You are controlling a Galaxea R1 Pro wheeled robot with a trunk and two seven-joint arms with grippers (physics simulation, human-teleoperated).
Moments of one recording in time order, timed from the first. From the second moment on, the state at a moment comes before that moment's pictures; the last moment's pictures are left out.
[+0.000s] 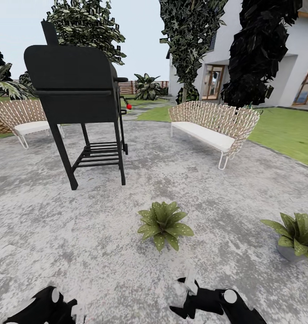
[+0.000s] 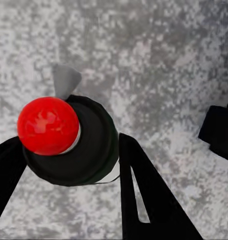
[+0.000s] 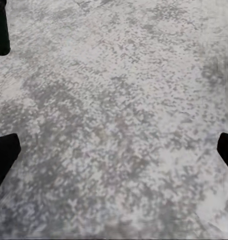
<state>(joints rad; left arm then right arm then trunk) -0.47 0.24 -0.12 -0.47 -0.94 -0.06 -0.94 -0.39 -0.04 0.06 -0.62 0.42 -0.26 0.88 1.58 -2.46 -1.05</state>
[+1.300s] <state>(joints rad) -0.28 0.18 -0.04 -0.10 0.17 -0.67 -0.07 -0.34 -0.02 -0.15 -0.03 0.16 -0.86 -0.17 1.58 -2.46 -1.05</state>
